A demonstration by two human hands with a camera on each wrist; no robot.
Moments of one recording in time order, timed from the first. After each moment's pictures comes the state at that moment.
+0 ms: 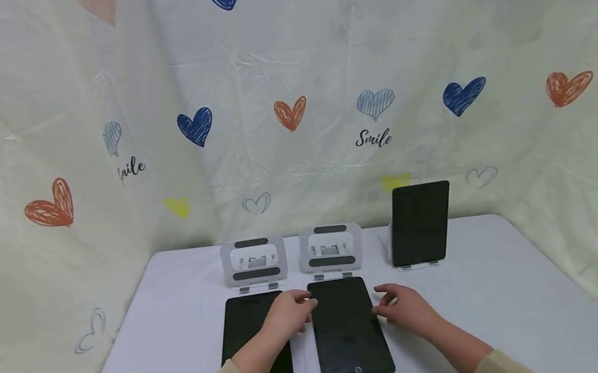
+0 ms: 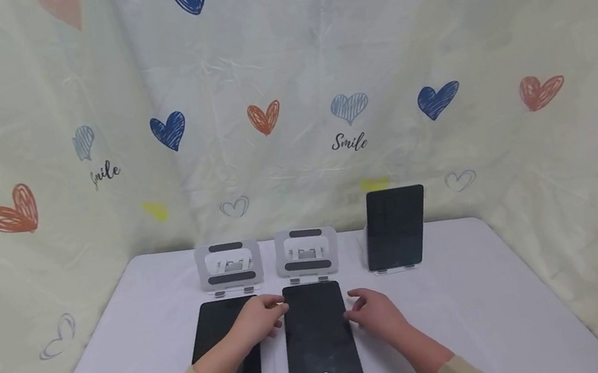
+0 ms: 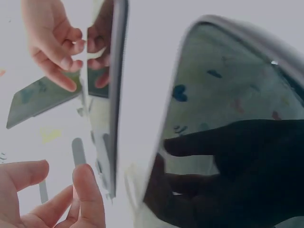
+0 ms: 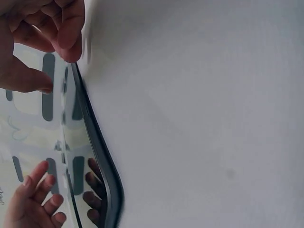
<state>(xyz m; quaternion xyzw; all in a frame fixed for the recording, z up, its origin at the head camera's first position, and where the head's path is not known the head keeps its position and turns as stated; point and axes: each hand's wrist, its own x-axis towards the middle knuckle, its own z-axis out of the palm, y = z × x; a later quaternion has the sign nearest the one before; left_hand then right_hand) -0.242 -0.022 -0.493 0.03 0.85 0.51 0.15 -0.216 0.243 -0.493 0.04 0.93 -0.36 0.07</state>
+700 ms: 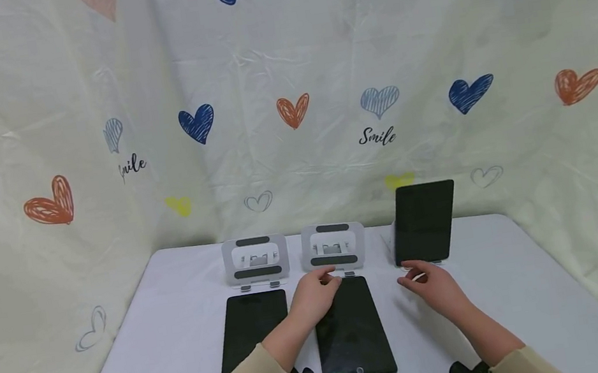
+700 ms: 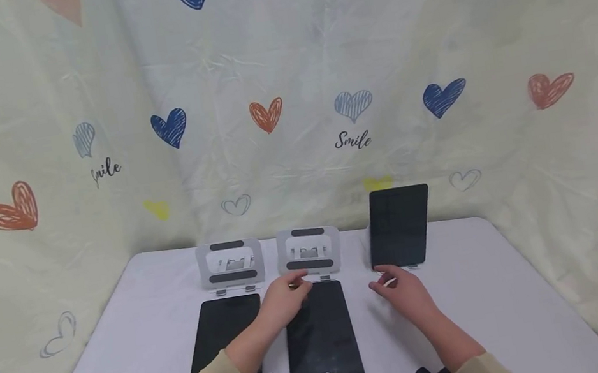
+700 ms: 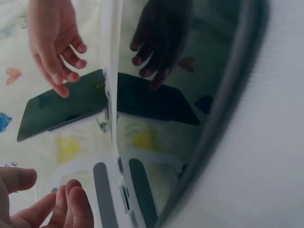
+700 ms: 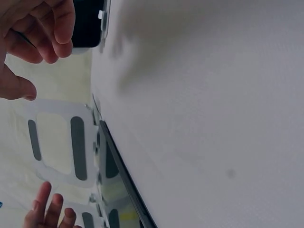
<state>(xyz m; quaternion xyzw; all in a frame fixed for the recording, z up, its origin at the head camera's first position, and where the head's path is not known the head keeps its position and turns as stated) -0.260 0.027 -0.481 0.10 0.86 0.49 0.03 -0.232 0.297 -0.477 0.03 0.93 -0.36 -0.01</state>
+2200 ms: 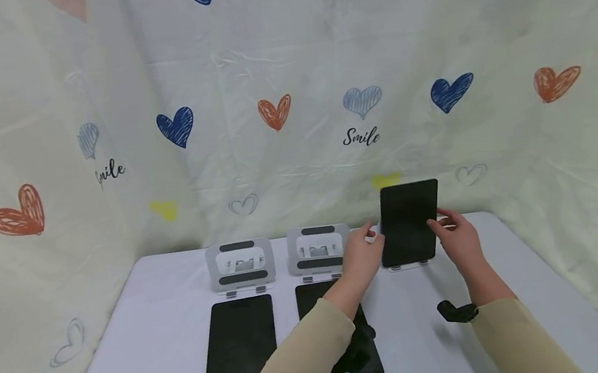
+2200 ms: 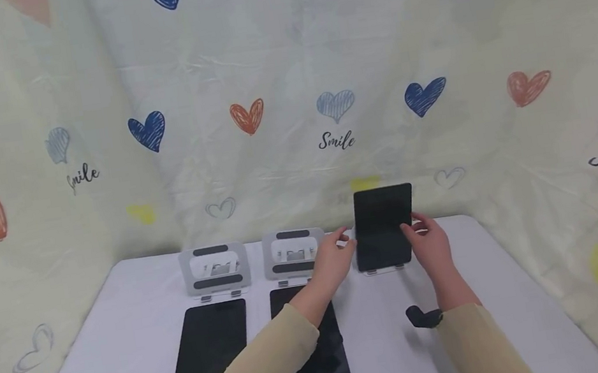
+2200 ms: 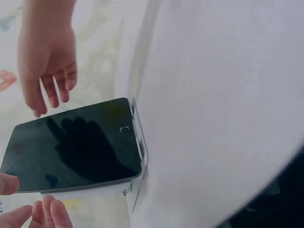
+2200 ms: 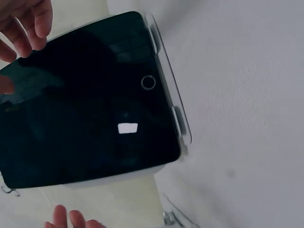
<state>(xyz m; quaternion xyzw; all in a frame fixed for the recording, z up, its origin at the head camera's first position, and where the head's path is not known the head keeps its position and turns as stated) -0.315 0.171 -0.460 0.10 0.81 0.57 0.00 -0.295 0.388 -0.452 0.16 0.87 -0.43 -0.16</state>
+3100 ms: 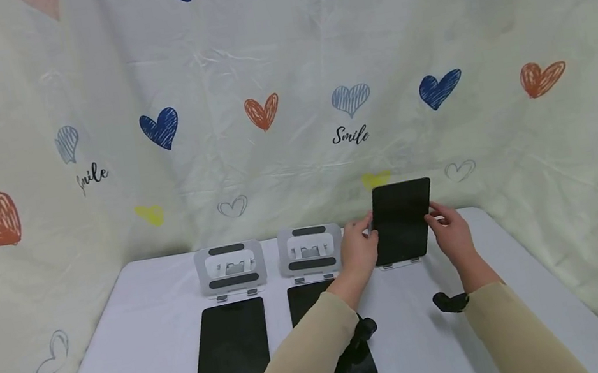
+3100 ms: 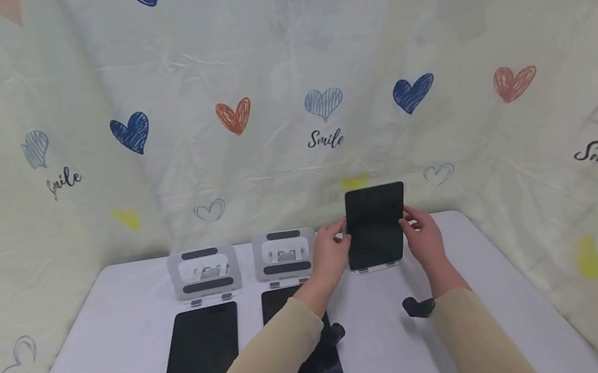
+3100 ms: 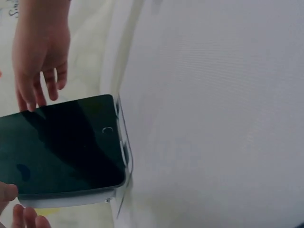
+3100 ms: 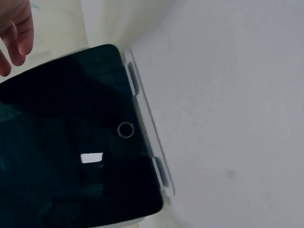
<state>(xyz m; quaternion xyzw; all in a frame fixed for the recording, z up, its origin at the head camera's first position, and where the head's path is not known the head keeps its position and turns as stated) -0.326 0.191 -0.462 0.11 0.82 0.56 -0.05 -0.311 0.411 -0.467 0.11 0.88 -0.41 -0.19</state>
